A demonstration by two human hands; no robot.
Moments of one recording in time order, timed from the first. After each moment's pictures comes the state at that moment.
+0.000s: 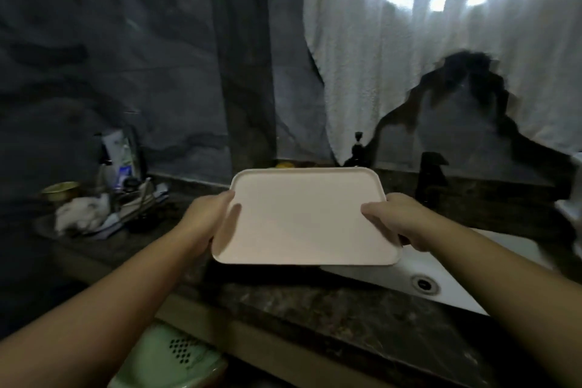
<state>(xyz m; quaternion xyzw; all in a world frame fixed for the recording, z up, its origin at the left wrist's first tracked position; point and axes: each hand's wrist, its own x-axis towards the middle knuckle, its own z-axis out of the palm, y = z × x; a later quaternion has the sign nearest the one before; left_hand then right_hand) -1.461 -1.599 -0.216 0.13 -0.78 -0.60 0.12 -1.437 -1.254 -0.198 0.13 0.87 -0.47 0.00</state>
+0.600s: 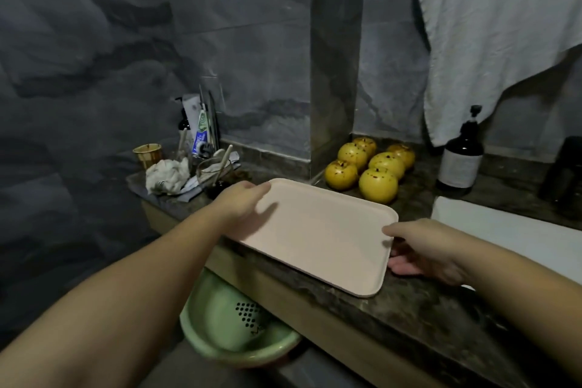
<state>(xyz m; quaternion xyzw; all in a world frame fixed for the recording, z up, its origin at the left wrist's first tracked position) -1.506 -1.732 -0.262 0.13 -0.90 -0.40 0.03 -1.460 -1.379 -0.259 0.13 0.78 -0.59 0.19</state>
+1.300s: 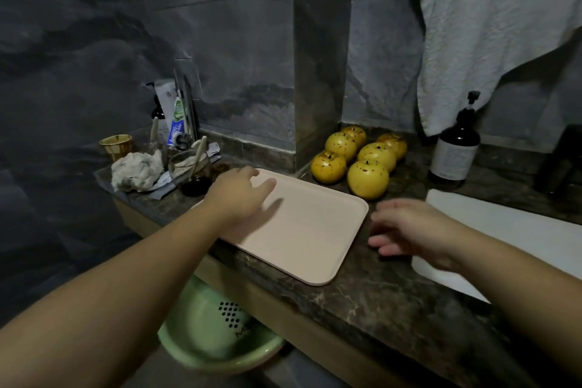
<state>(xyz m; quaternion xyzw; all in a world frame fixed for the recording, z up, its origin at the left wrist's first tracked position) -1.527 -1.693 -0.264 0.06 -0.97 -0.20 0.11 -1.482 -1.378 -0.254 0.07 0.77 -0.62 0.15</state>
